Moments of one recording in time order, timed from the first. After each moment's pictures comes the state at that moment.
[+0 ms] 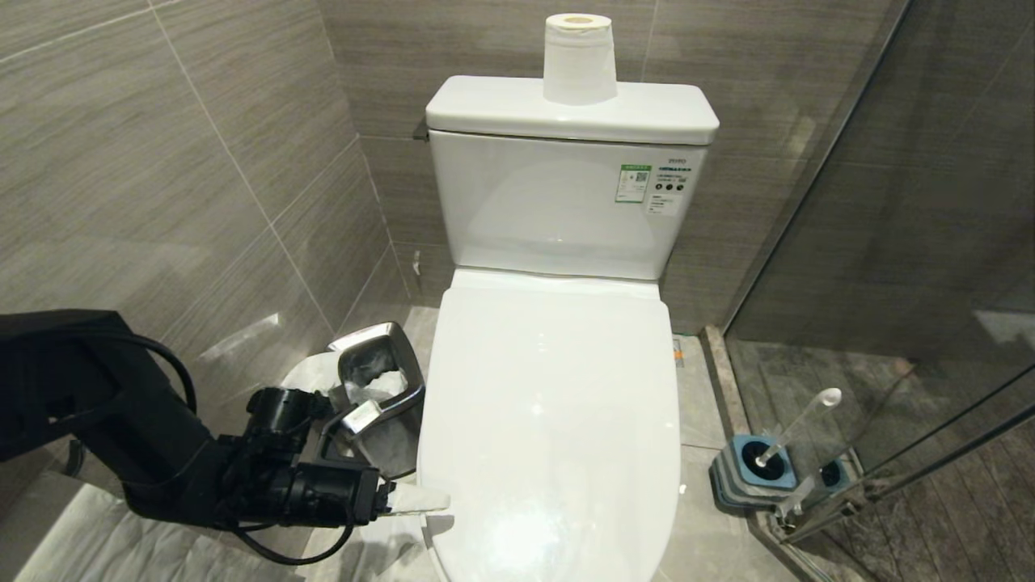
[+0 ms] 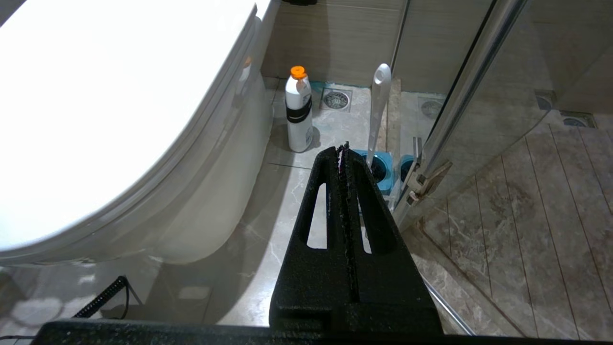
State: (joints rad) left arm -0.17 2.11 -0.68 -0.44 -1.02 -0.09; right arm 0.00 0.00 0.00 0.00 -0.01 0.05
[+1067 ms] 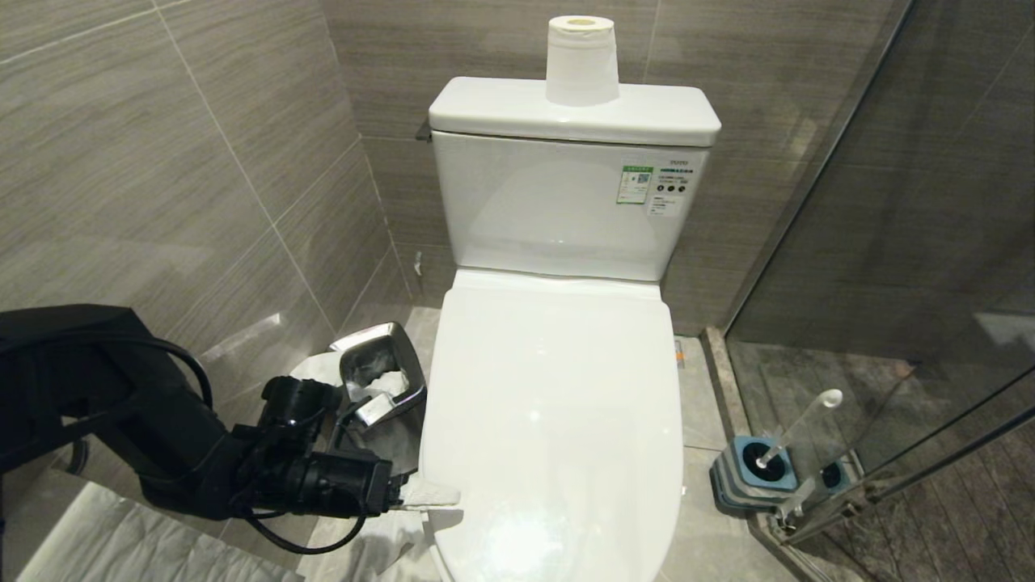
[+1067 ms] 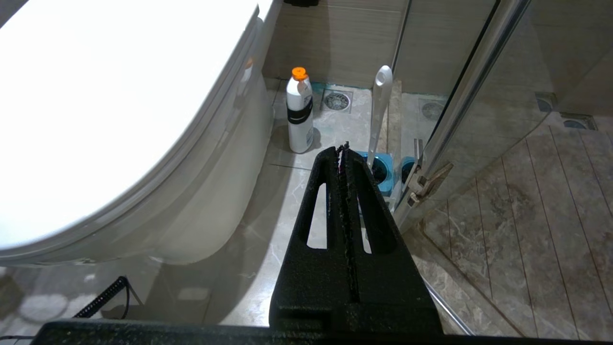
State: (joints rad) left arm -0.23 2.10 -0.72 -0.47 -1.04 -0.17; right arm 0.00 0.00 0.00 0.00 -0.01 0.05
